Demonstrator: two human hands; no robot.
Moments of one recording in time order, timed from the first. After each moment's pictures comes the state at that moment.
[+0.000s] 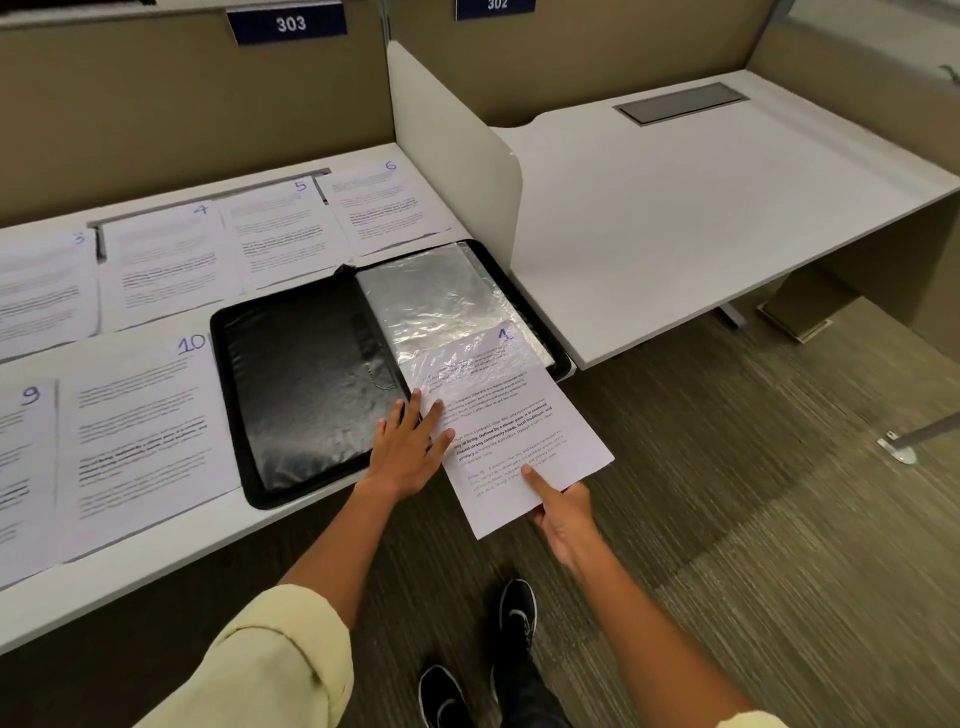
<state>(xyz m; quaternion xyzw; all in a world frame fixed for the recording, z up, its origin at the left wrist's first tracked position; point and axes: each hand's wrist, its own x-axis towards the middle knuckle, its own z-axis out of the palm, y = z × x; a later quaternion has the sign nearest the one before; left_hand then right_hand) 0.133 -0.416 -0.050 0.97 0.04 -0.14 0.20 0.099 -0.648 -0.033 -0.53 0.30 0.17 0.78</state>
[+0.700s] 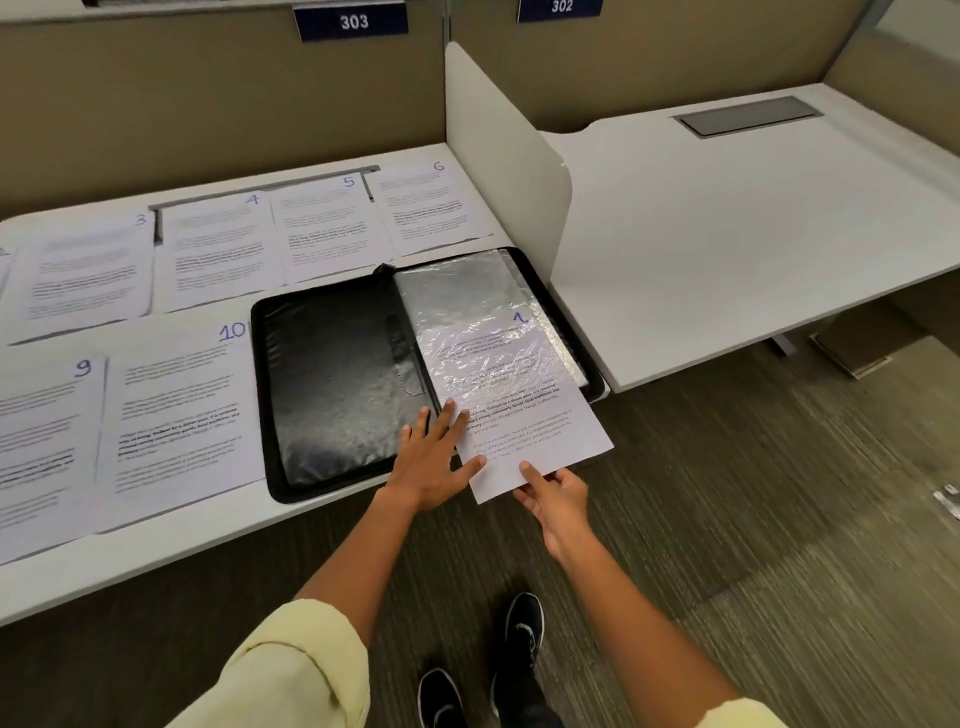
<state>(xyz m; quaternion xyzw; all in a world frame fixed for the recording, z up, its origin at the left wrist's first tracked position) 0.131 -0.418 -0.047 0.97 0.03 -0.16 0.20 0.137 -0.614 -0.038 -0.56 0.29 0.19 0.75</state>
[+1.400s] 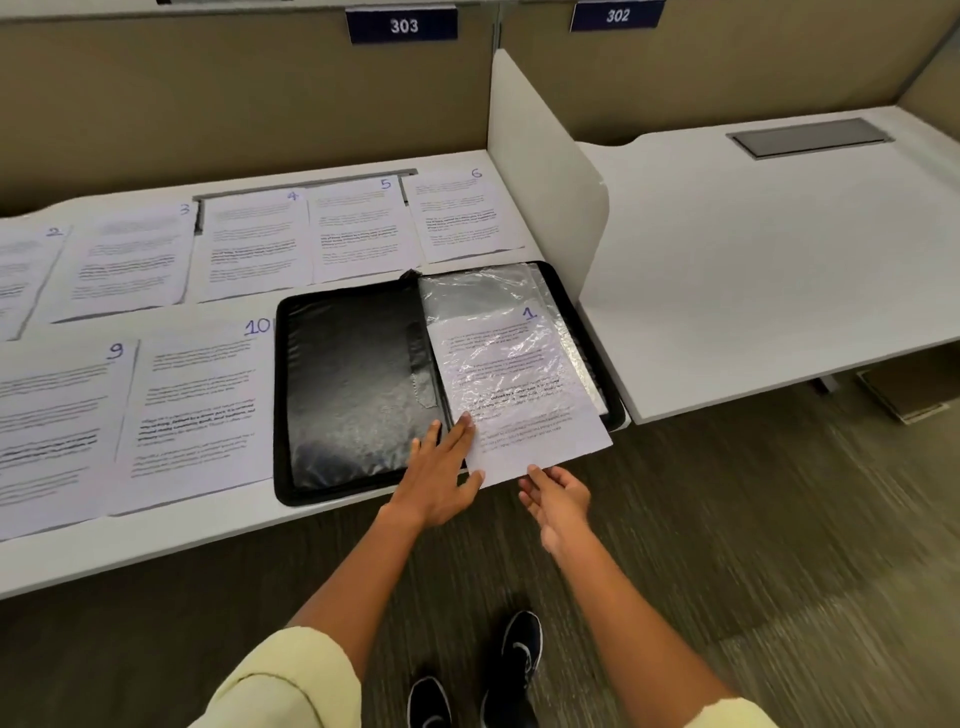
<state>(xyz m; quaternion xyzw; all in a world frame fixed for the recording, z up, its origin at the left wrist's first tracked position) 0.133 -0.423 -0.038 0.96 0.06 -0.13 0.25 0.179 -0.598 -0.042 -0.57 0.34 0.21 0.72</state>
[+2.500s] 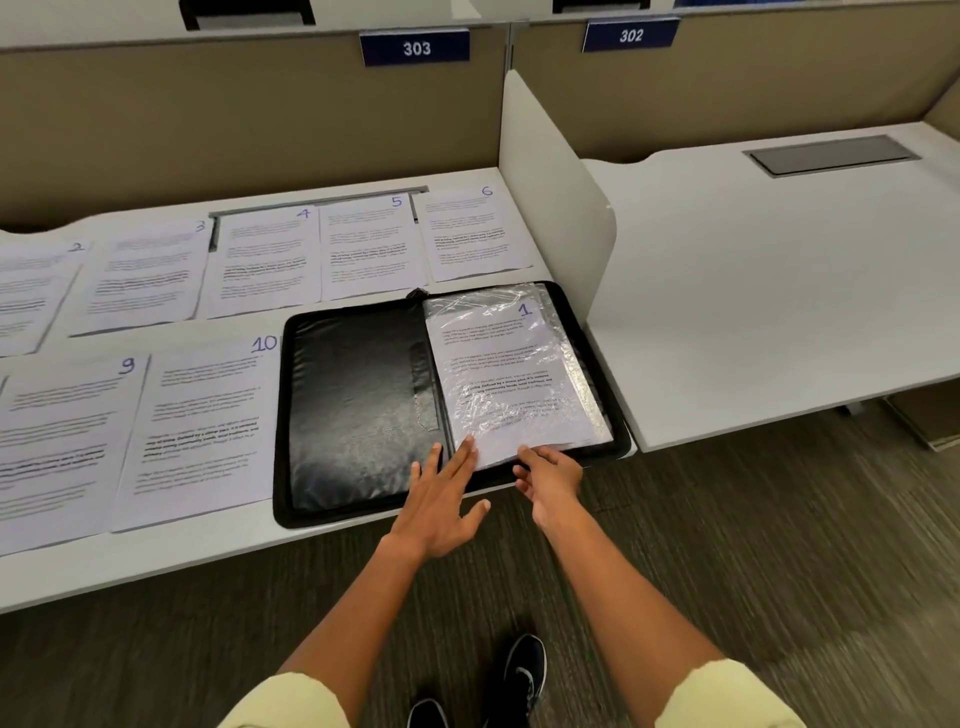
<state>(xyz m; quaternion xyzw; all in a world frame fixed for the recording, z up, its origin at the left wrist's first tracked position) 0.134 -0.430 -0.039 0.97 0.06 -0.13 0.22 0.232 -0.568 -0.022 -0.61 0.31 0.22 0.70</state>
